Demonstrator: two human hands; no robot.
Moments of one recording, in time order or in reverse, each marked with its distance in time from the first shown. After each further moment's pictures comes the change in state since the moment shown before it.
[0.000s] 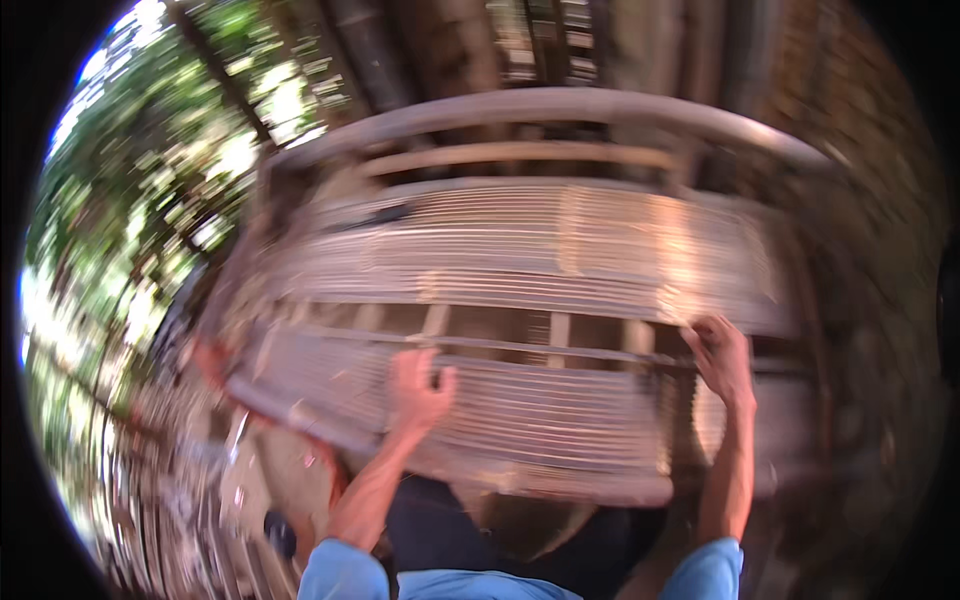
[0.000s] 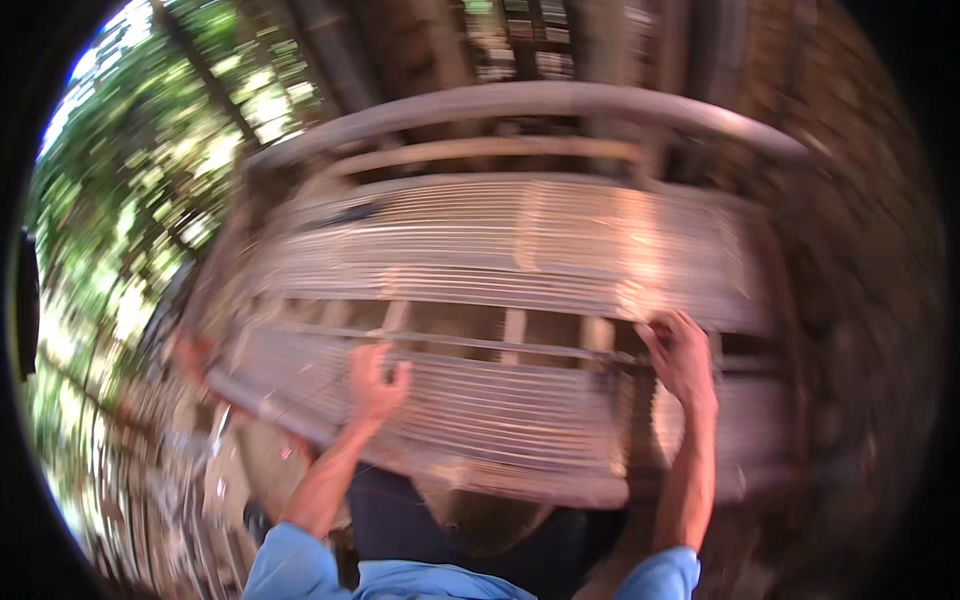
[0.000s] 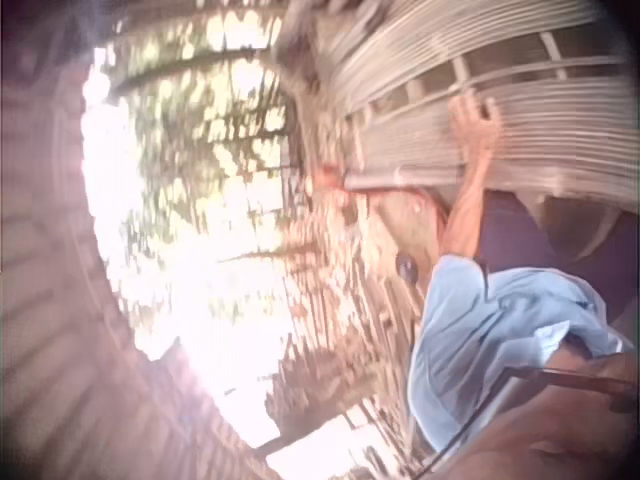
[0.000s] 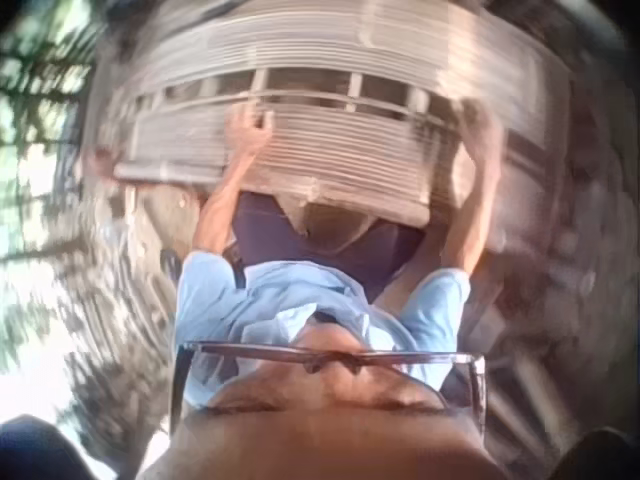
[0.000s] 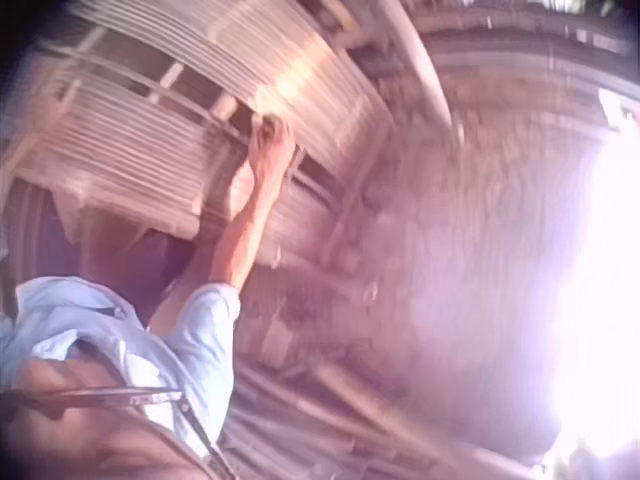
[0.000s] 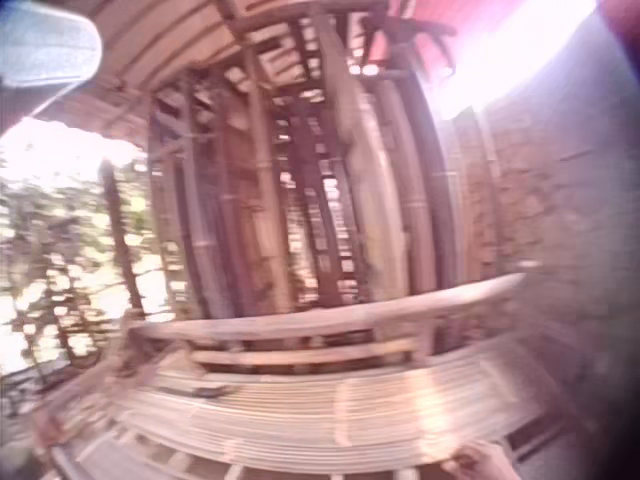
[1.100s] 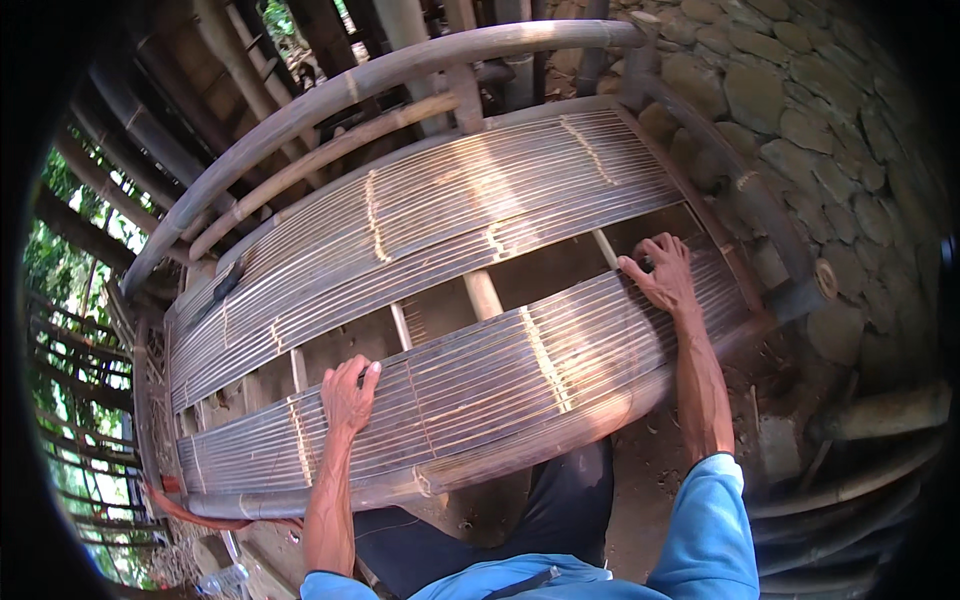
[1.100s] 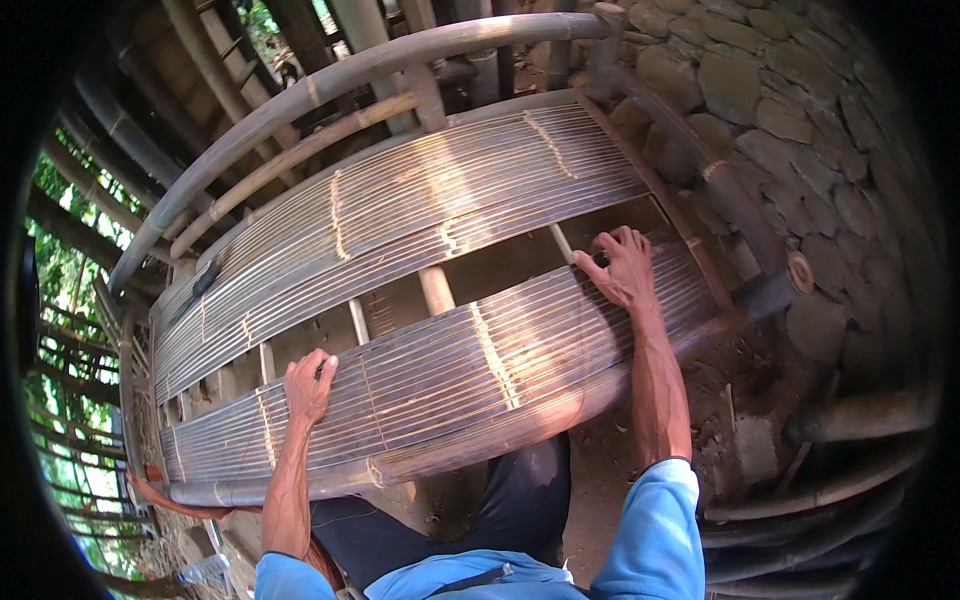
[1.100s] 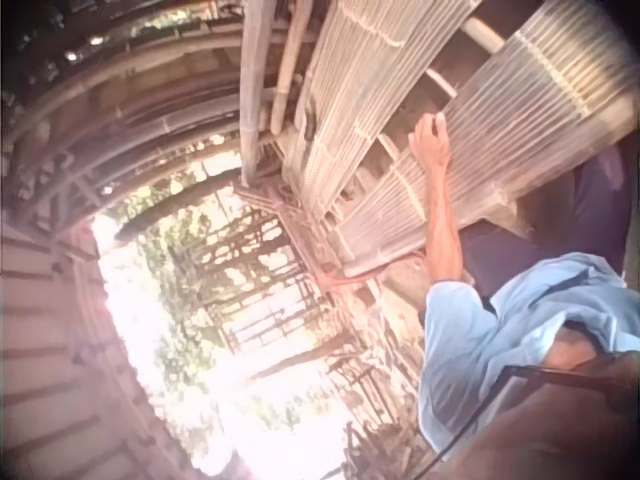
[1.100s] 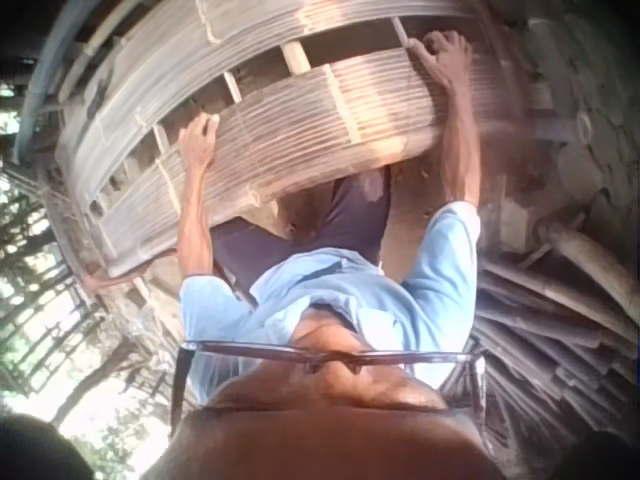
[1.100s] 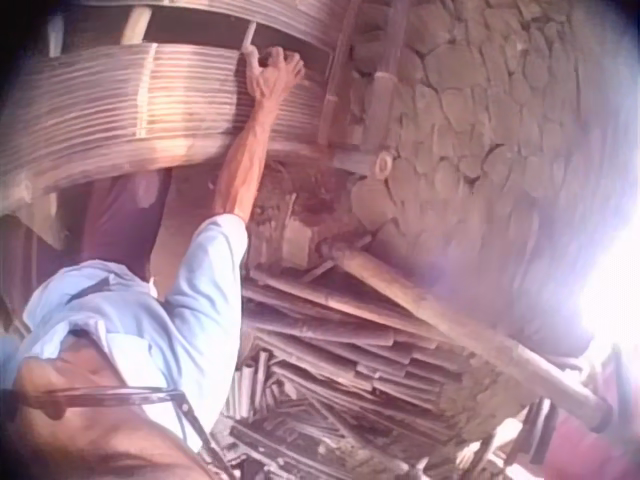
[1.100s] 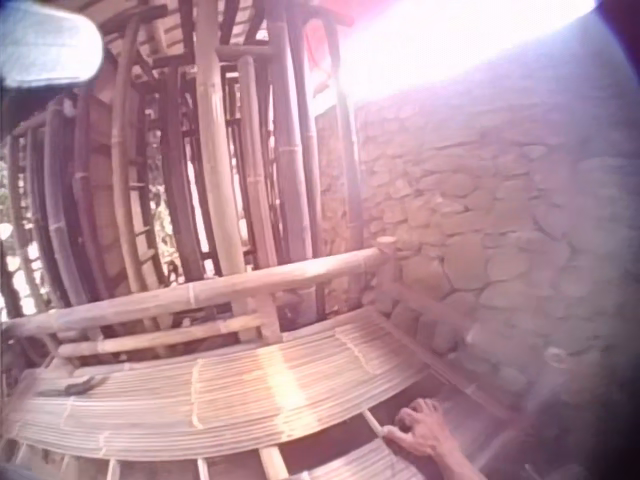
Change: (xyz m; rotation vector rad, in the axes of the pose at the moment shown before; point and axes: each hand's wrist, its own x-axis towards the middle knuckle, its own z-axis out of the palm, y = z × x) left_hand 0.061 0.080 0.056 -0.170 -0.613 0.134; right_hand -0.096 0.132 -0.094 -0.532 0.169 0.310
